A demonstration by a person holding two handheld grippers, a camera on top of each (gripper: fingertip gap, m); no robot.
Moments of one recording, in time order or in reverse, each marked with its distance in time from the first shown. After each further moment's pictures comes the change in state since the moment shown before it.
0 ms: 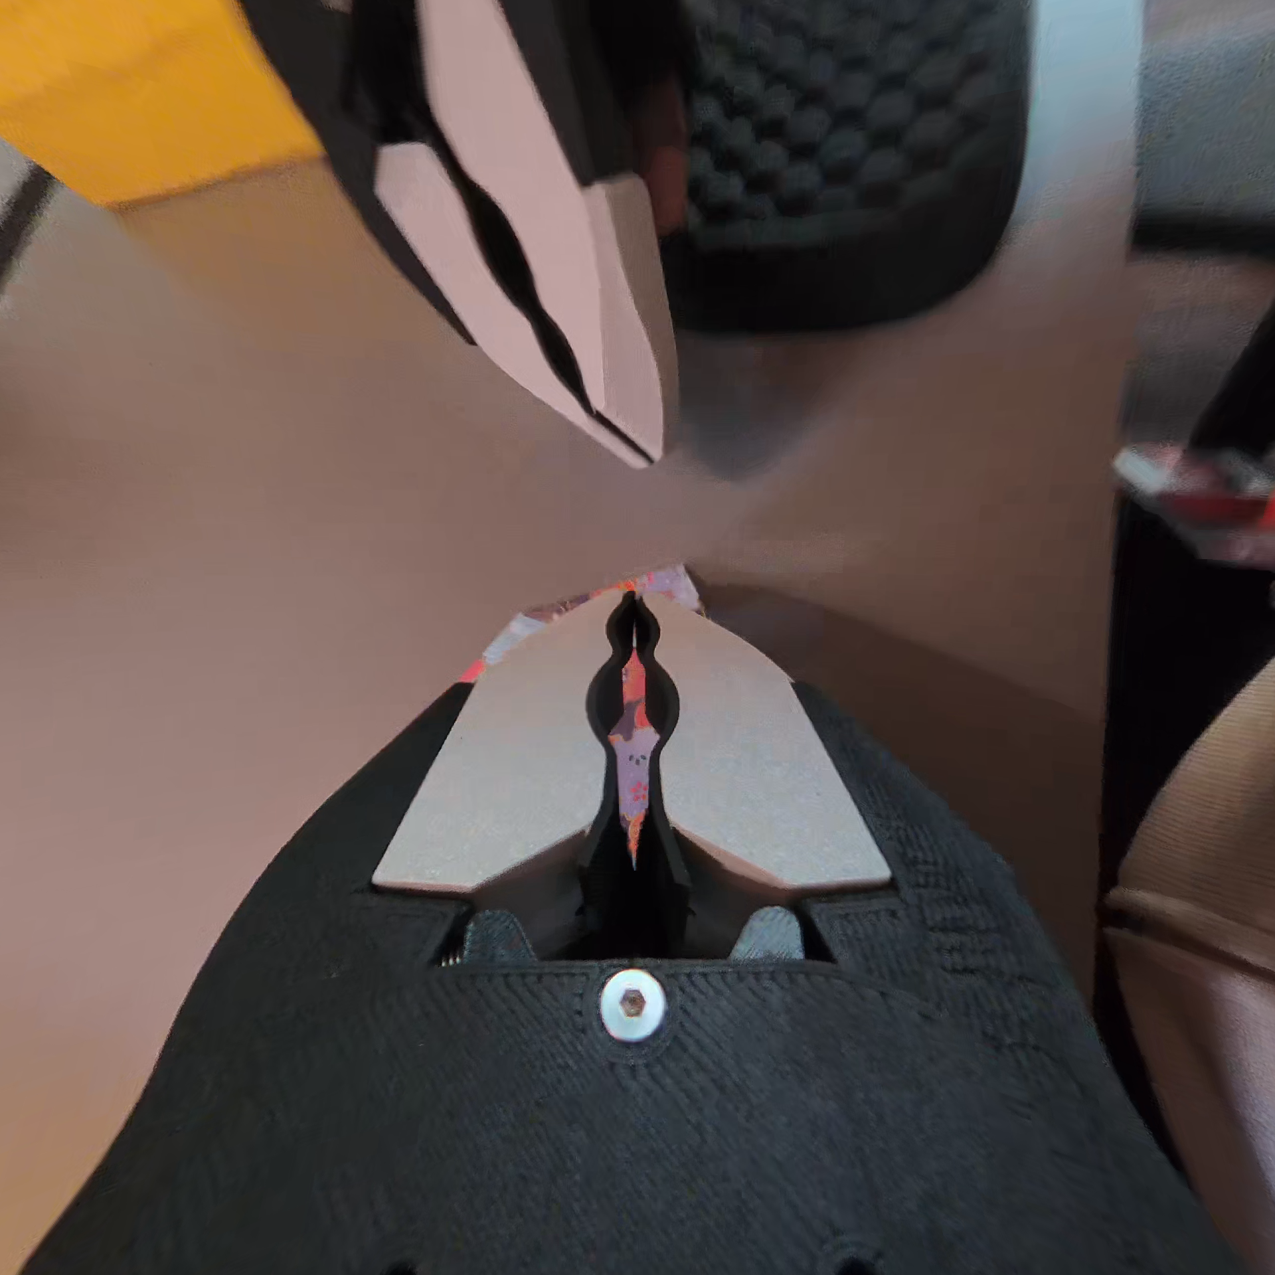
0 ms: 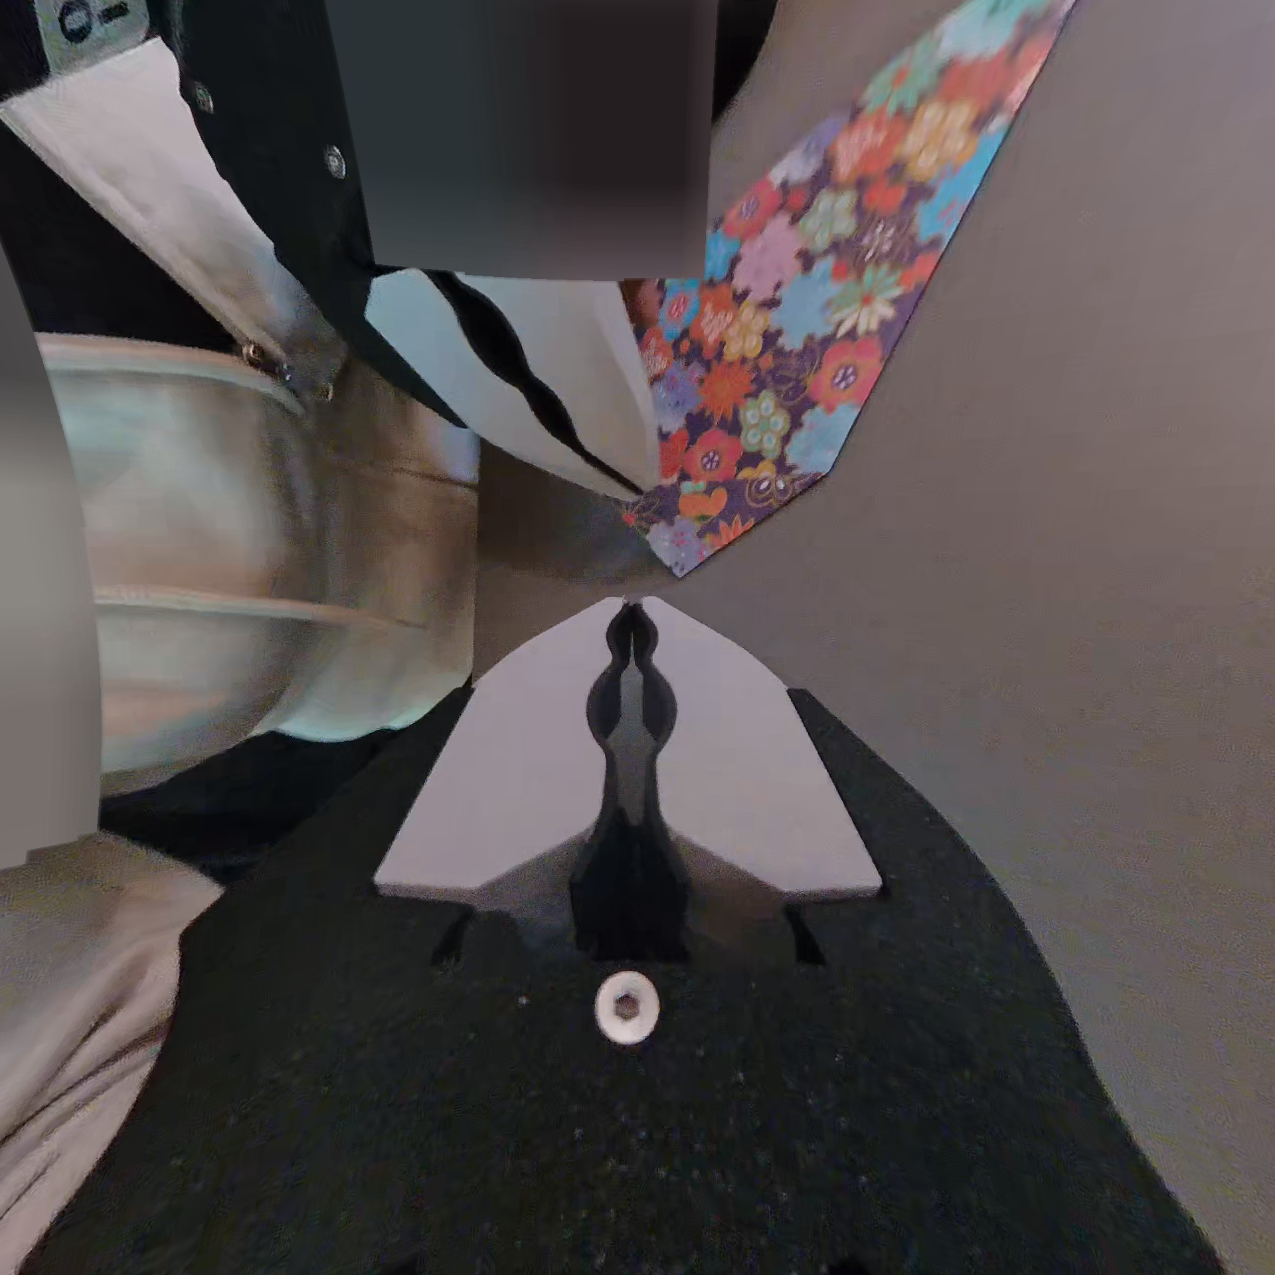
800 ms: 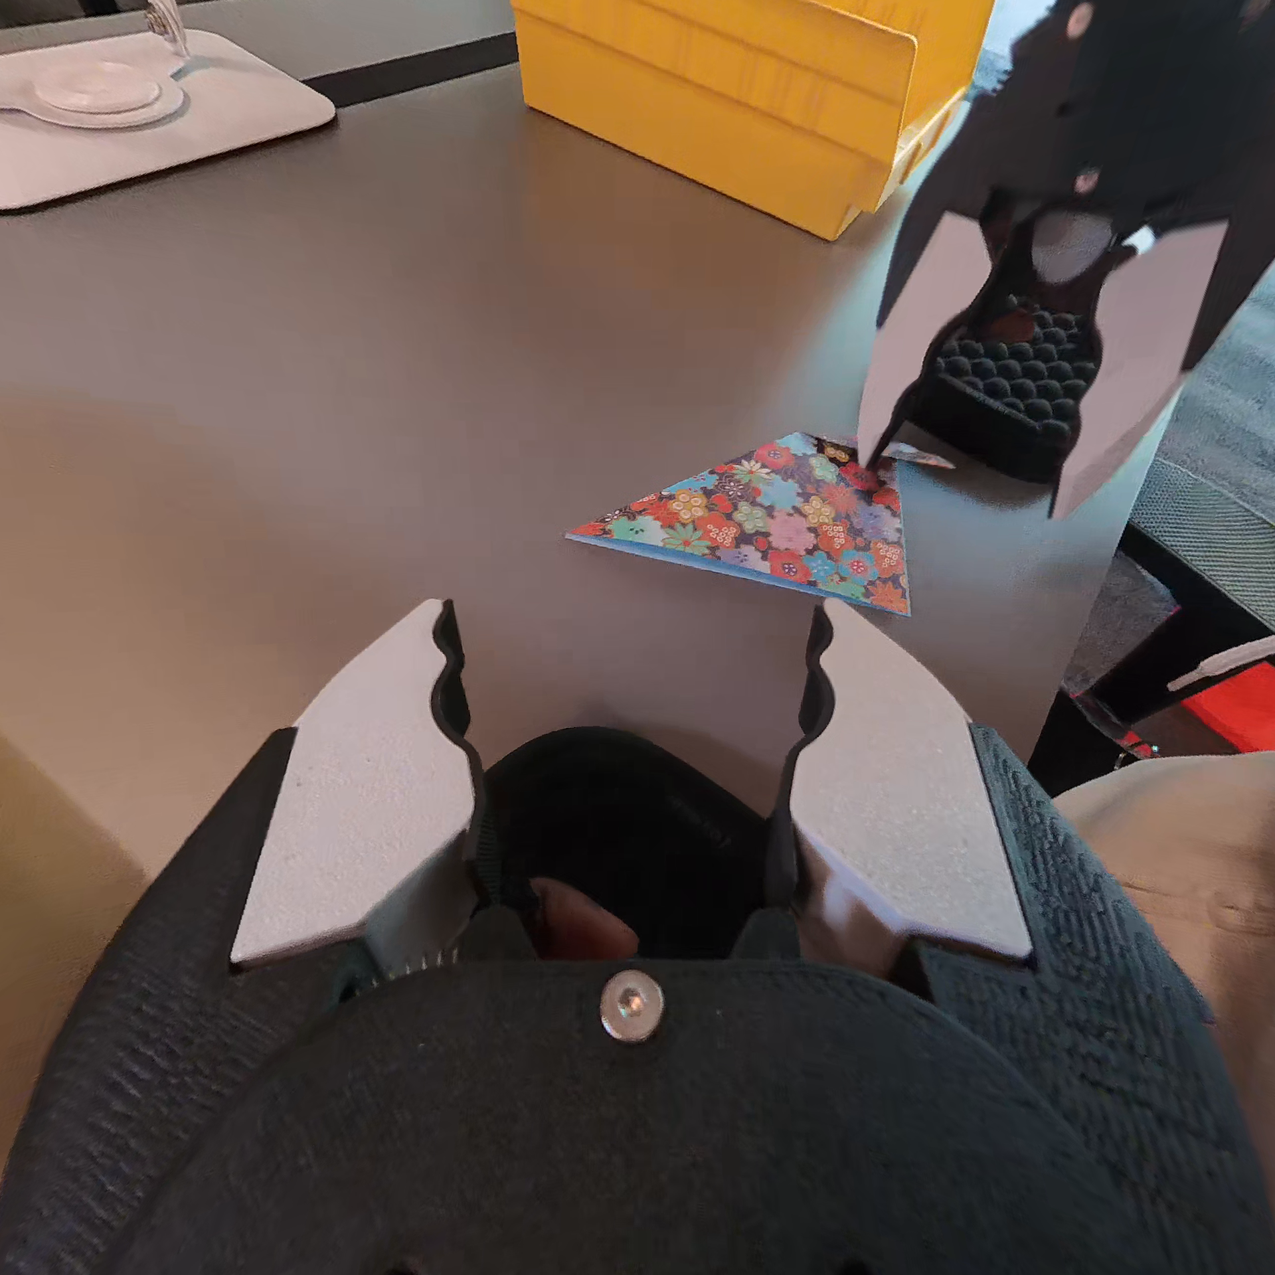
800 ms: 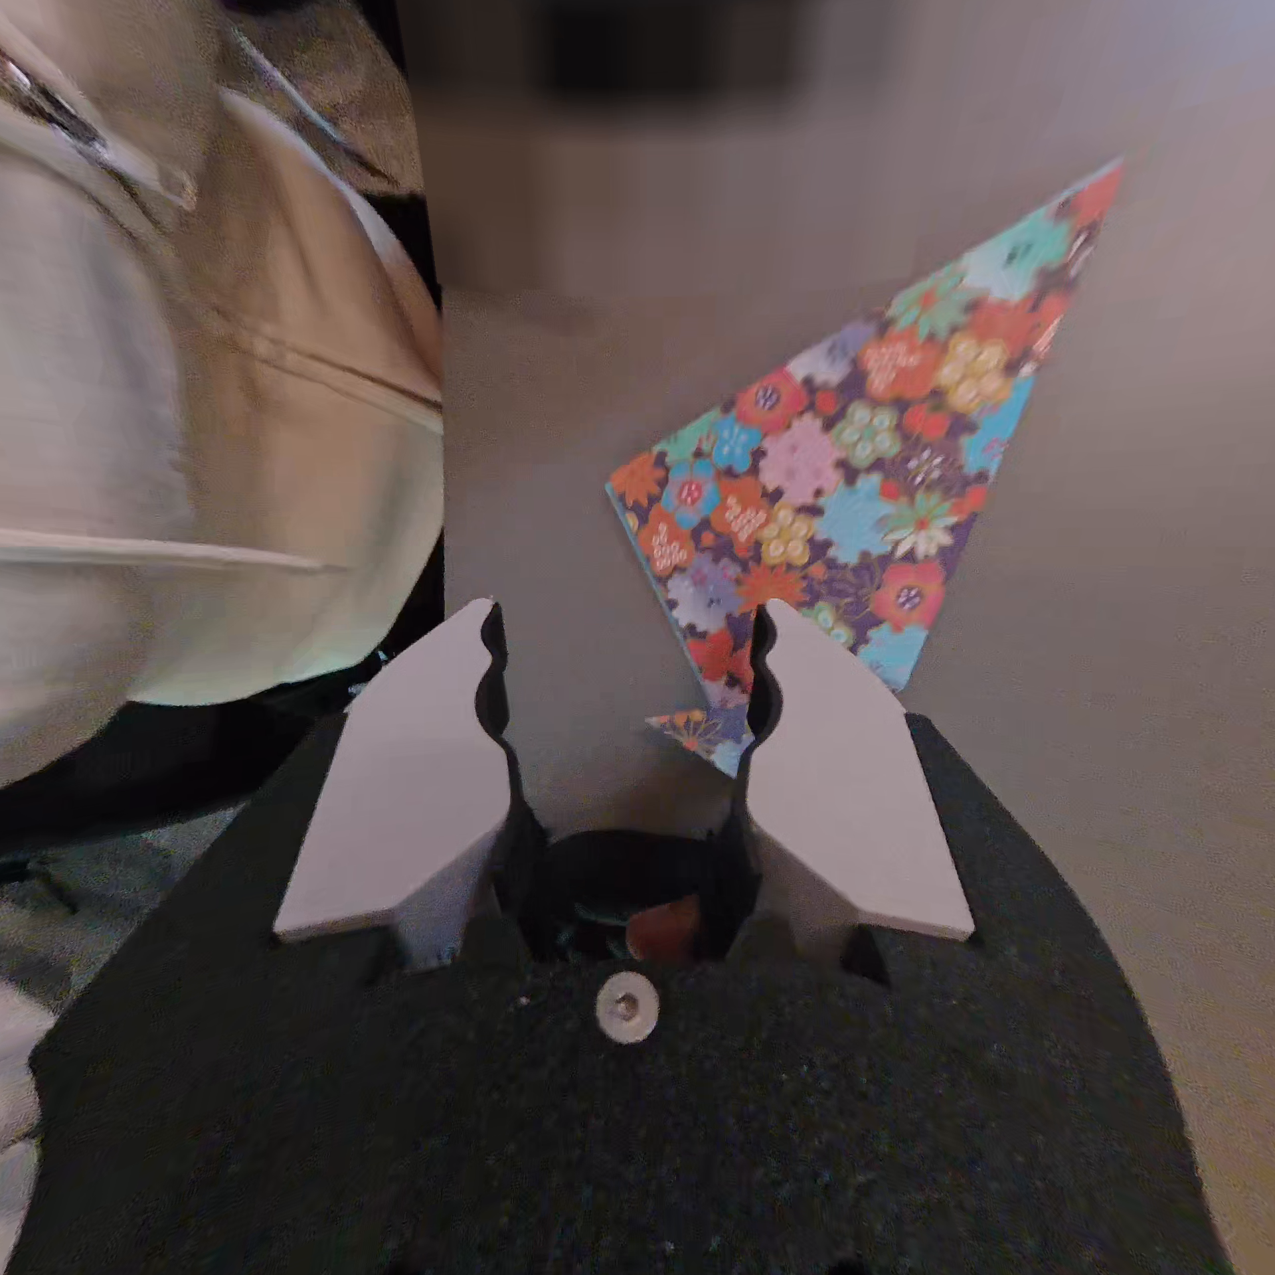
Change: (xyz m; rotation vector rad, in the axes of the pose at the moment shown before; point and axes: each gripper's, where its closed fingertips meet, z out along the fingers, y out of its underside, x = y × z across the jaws) left arm -0.062 0.055 -0.103 0.155 -0.158 -0.550; right arm -0.025 0.004 0.021 -0.184 0.242 -0.196
